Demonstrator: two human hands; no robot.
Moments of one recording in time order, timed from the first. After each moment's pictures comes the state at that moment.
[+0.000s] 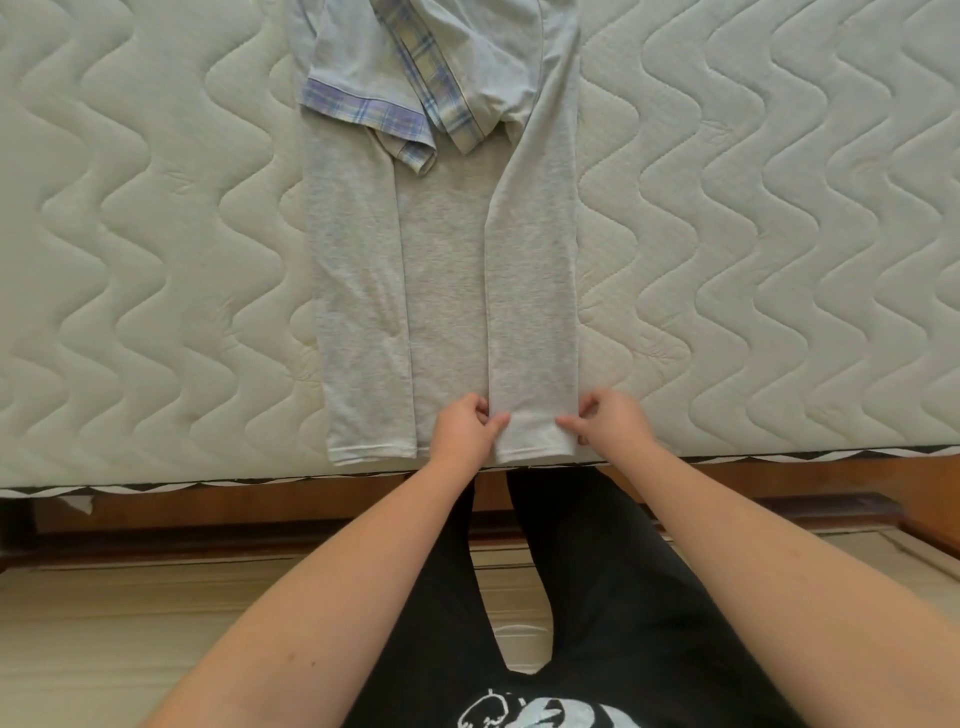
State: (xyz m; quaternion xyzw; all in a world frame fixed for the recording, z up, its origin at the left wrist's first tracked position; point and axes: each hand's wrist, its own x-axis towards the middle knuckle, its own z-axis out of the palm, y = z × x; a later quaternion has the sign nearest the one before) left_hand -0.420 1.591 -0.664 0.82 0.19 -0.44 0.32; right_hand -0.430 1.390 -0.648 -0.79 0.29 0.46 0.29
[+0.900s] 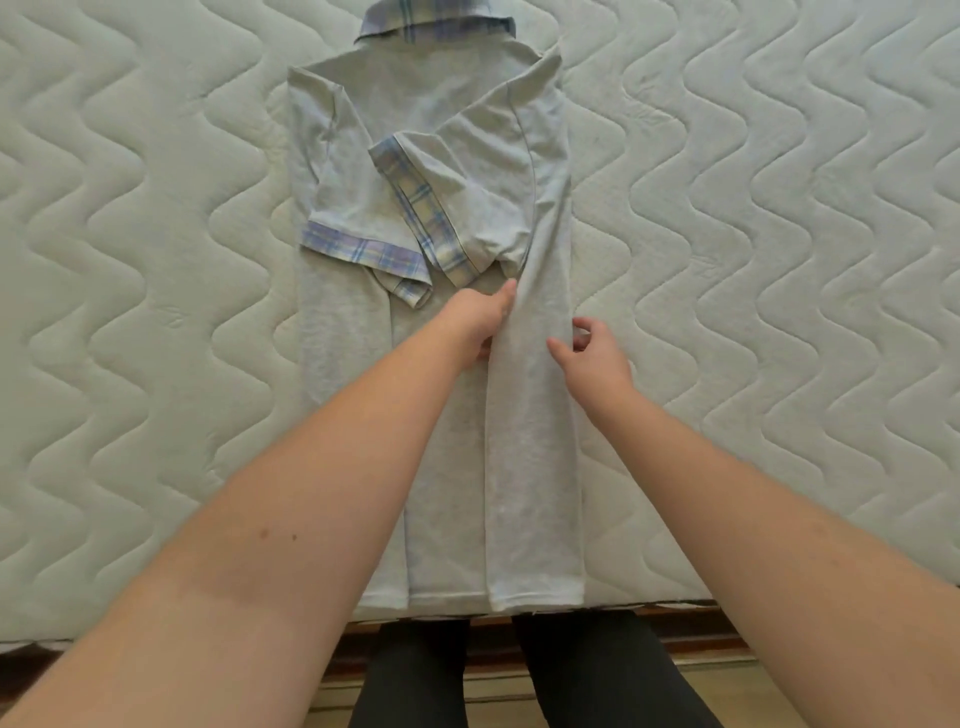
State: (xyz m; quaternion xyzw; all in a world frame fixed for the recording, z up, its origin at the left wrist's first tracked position) left_hand -0.137 1.531 -0.653 0.69 0.30 -0.42 0.51; right_hand -0.223 1.394 -0.667 -0.78 0.35 0.19 0.48
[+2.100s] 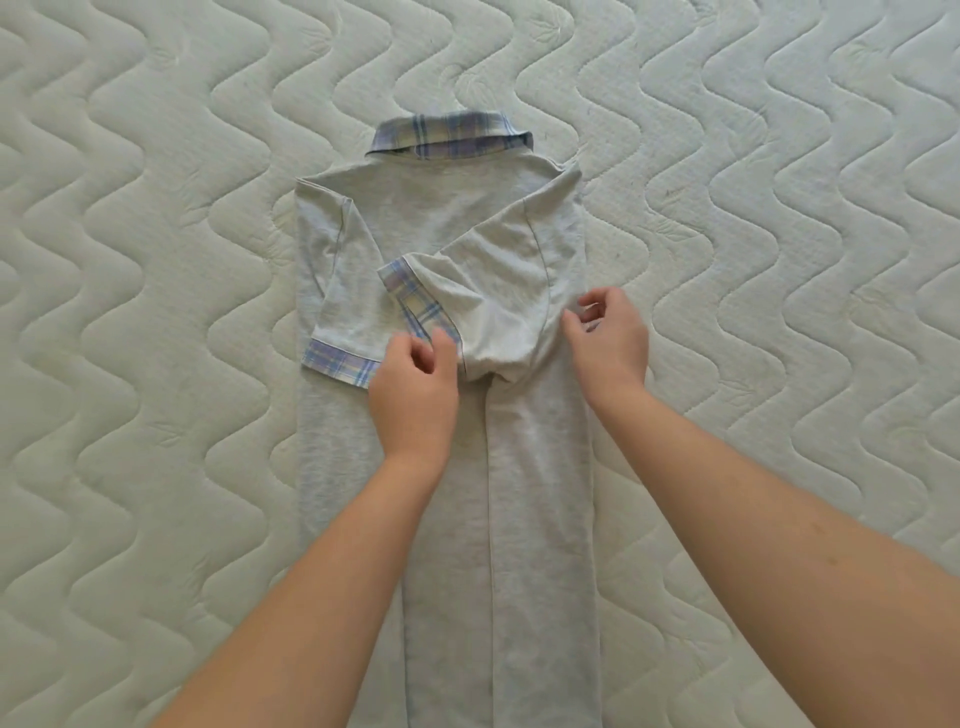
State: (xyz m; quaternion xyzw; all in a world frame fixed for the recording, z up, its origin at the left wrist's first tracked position) left_hand -0.090 1.565 -0.624 0.88 0.24 -0.03 0.42; right_hand -0.065 1.385 -0.660 -0.85 0.30 0.05 0.42
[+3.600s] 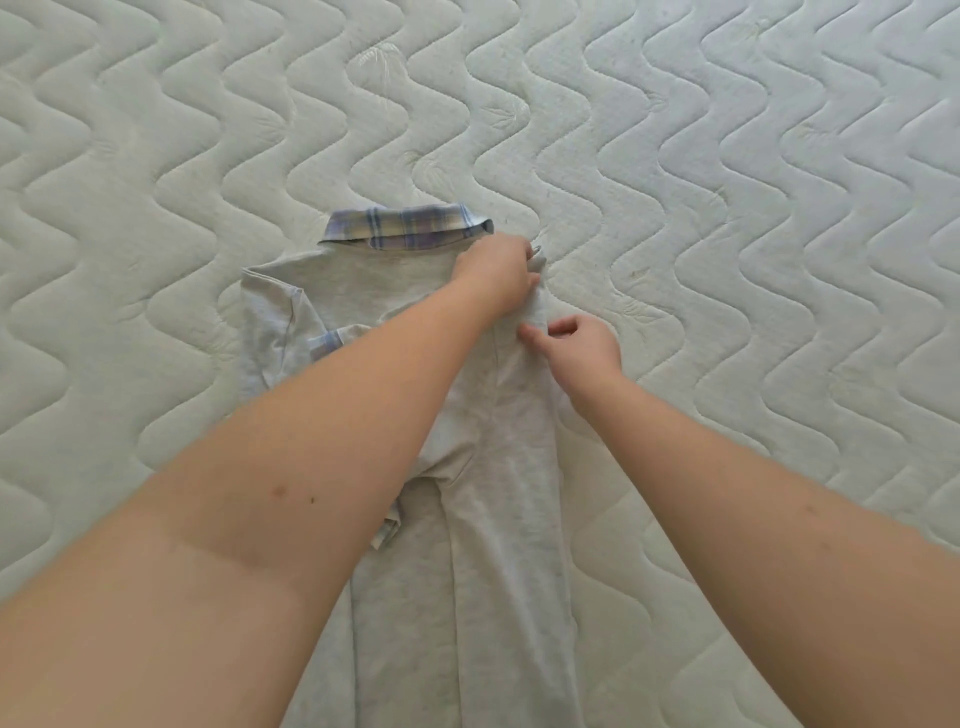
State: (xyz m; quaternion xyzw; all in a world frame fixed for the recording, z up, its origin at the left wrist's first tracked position) left_hand 0.134 1.447 -0.662 0.95 -0.13 -0.25 0.15; right_hand 0.029 1.353 -0.687 -0.79 0.37 0.17 0.47
